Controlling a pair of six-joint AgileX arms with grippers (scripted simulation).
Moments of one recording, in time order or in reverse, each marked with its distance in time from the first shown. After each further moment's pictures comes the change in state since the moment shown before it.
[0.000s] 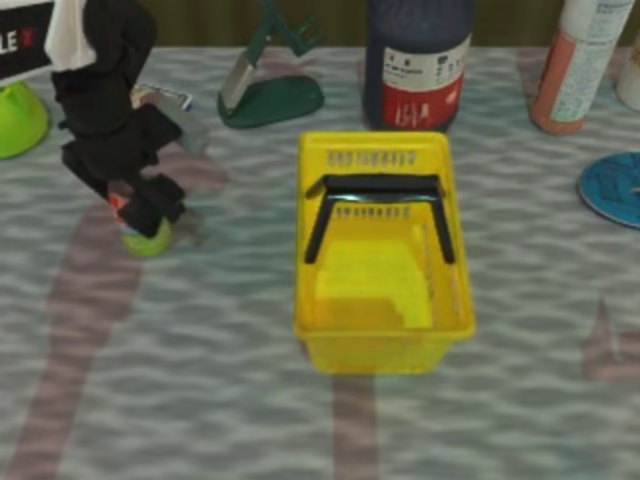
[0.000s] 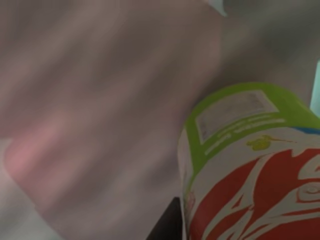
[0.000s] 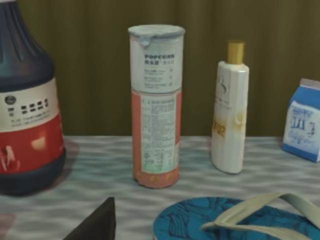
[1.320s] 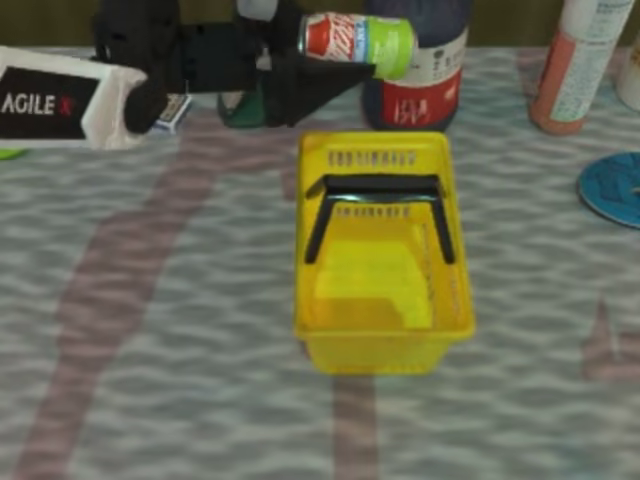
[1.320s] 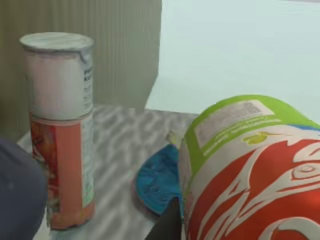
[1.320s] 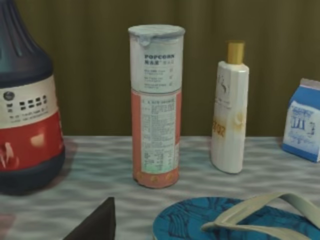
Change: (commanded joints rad) left arm -0.107 -0.108 -0.345 1.655 1.181 -0.540; right arm 0.000 0.000 0.000 0.000 0.000 0.000
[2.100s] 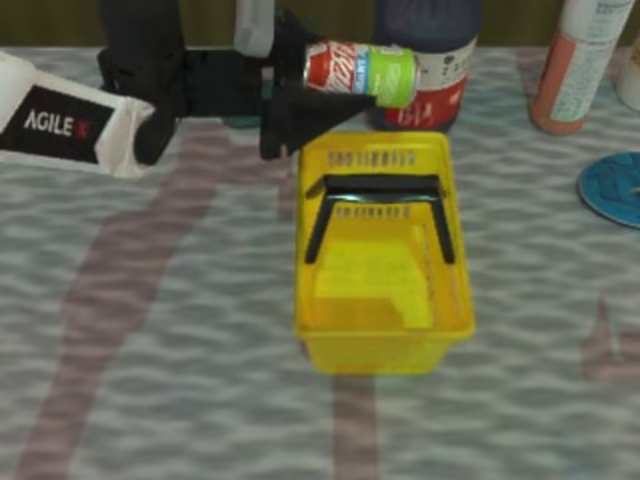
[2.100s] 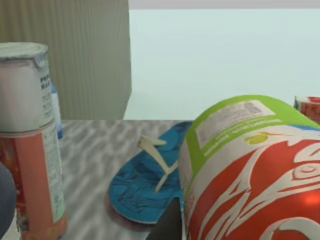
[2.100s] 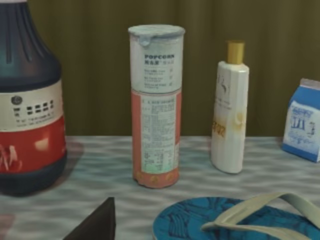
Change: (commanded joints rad) left arm 0.005 0.070 -0.048 0.220 0.090 -0.037; right arm 0.000 0.000 0.000 0.000 0.000 0.000
